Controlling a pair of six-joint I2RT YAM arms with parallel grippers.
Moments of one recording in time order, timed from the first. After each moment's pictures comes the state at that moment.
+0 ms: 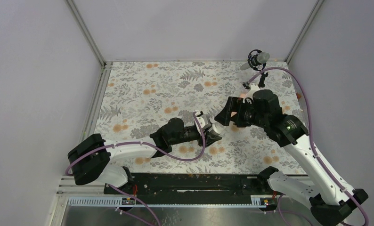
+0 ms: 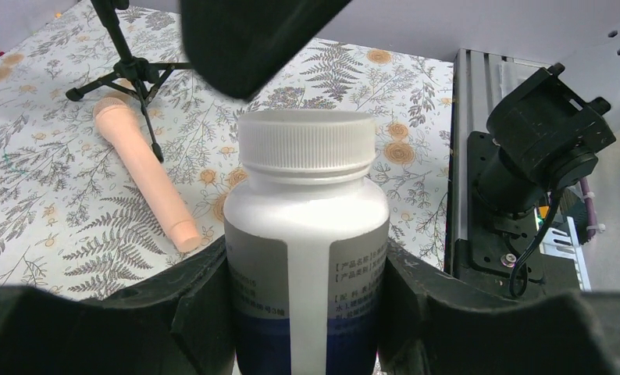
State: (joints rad) left arm -1.05 1.39 0.67 0.68 0.28 -0.02; right arm 0.57 0.95 1.12 -0.77 -0.17 0.62
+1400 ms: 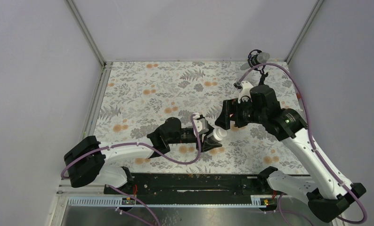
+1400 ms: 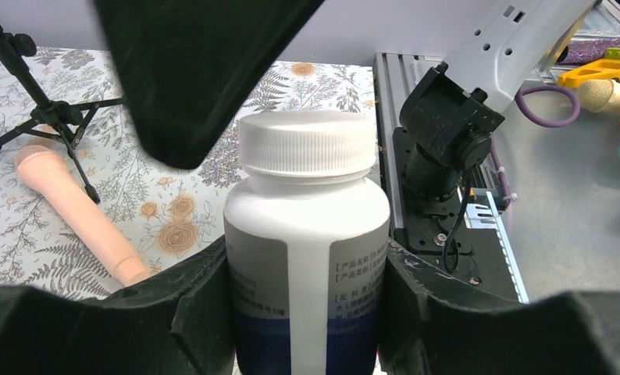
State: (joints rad) left arm -1.05 1.35 0.67 0.67 0.48 -0.02; right arm 0.56 1.03 1.21 -0.88 -0.26 0.36
